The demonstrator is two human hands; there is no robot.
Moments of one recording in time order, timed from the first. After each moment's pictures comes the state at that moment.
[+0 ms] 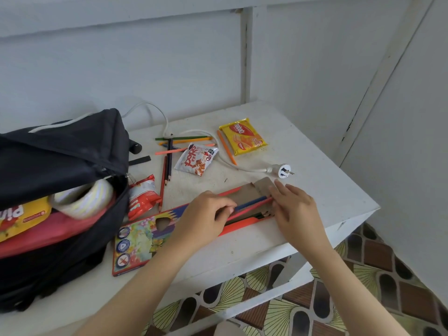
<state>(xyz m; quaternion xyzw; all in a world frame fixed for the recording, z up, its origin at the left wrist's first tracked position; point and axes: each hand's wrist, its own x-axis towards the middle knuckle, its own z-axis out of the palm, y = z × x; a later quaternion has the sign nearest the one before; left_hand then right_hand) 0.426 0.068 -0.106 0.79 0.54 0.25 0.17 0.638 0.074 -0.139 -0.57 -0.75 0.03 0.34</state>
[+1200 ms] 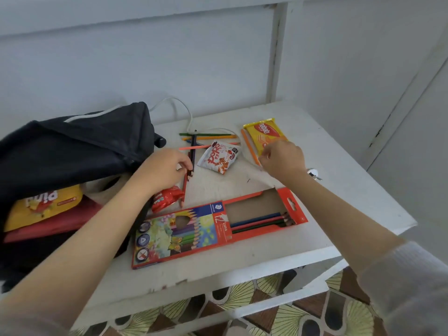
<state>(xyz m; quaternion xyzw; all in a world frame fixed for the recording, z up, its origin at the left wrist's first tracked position) 0.312 0.132 -0.052 0.75 0.65 0.11 0.08 0.569 0.196 -0.084 -0.64 -0.75 0.04 0.17</state>
